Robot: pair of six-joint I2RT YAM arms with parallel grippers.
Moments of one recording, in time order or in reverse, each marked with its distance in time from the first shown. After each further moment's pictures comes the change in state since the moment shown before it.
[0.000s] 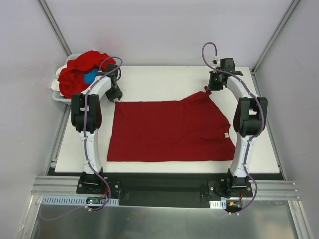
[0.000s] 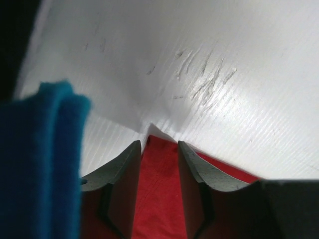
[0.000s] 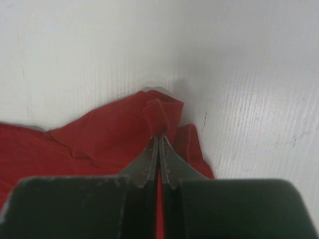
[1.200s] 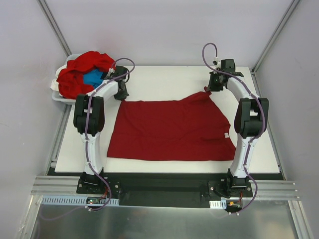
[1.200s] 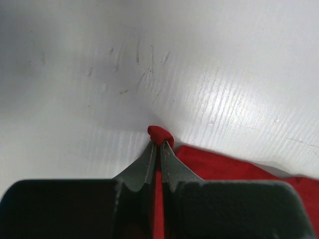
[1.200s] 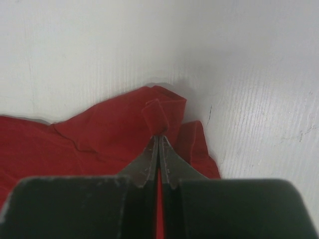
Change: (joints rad) left arm -0.093 -0.068 -0.137 0.214 -0.038 0.155; right arm 0.000 -0.032 -0.050 0.025 -0.015 0.009
